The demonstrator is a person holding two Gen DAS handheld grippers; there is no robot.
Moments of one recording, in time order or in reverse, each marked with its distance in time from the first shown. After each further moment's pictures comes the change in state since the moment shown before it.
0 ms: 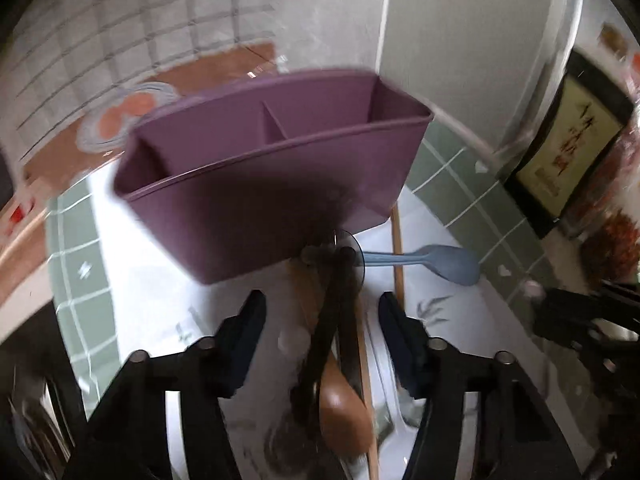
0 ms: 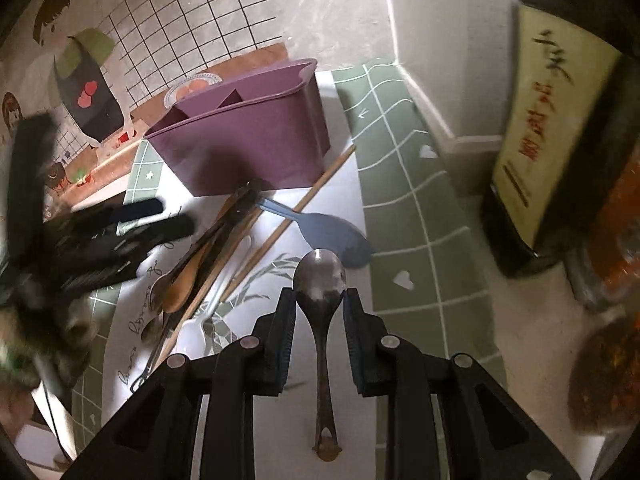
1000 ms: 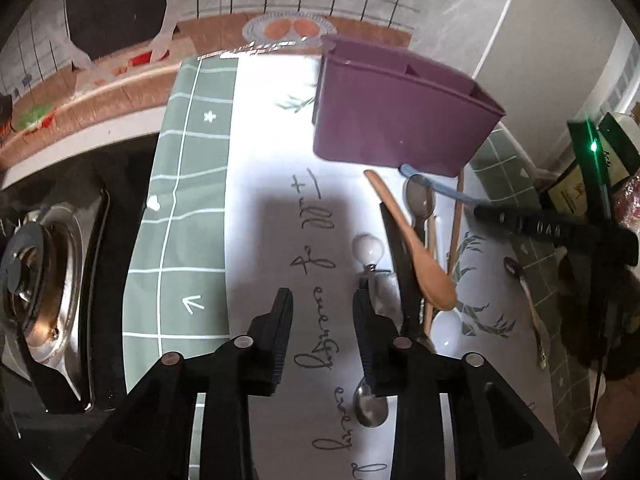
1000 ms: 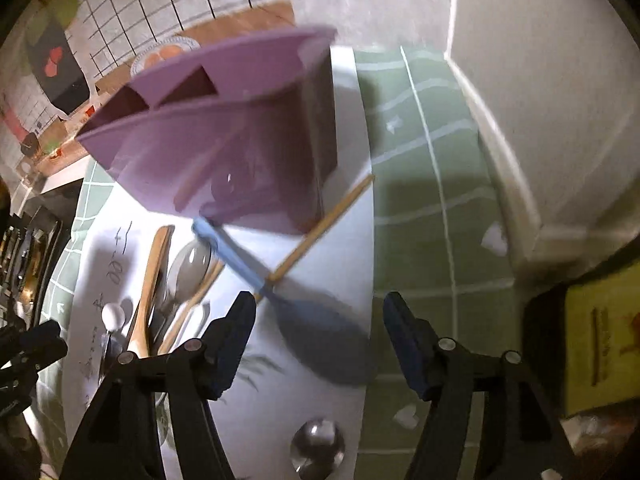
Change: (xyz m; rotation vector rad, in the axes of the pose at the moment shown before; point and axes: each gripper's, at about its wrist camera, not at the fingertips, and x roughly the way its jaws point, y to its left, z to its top) left arm -0.072 0.047 -0.111 -0.386 -0.009 0.072; right arm 0.095 0.013 0.067 -0.101 0.153 -0.006
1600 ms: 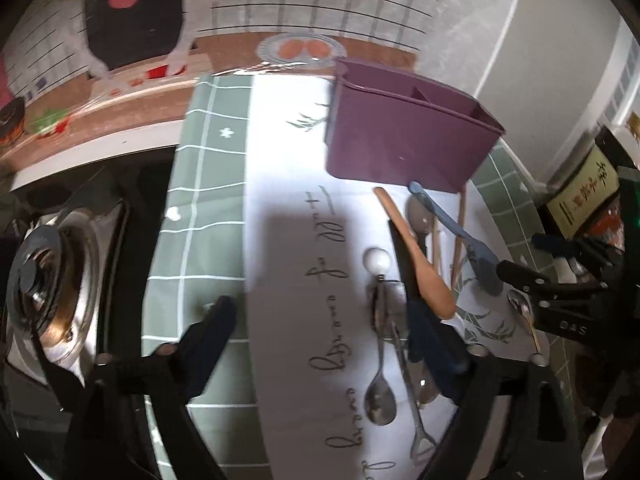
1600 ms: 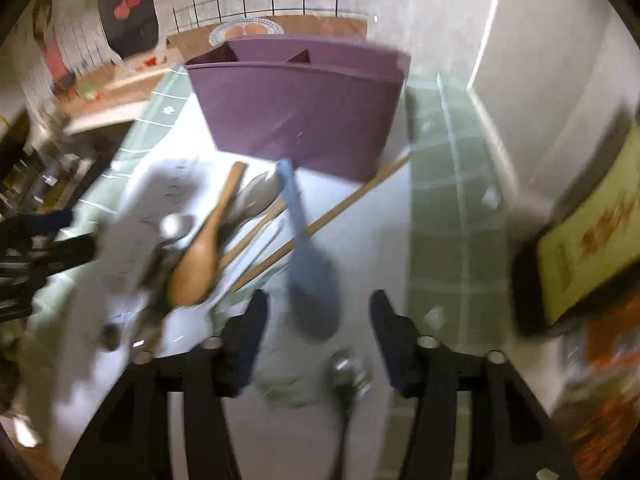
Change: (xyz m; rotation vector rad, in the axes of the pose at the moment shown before) left arm -0.013 0.011 -0.001 -0.028 -0.058 0.023; right arm -0.042 0.066 -0.046 -0.244 -0.074 -0.159
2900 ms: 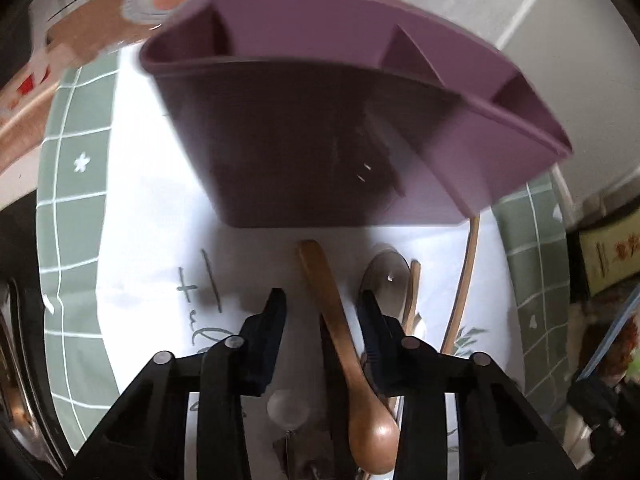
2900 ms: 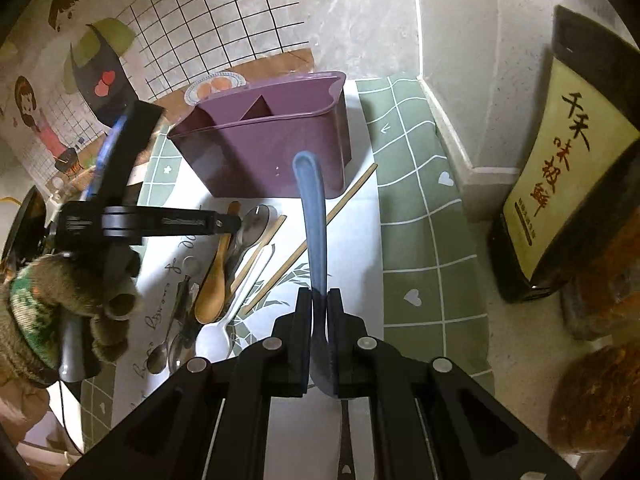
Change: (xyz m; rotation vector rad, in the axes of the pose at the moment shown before) left arm 0.126 -0.069 0.091 0.051 0.264 -0.042; right arm -0.044 -0.056 -0.019 0.282 -0.049 0.183
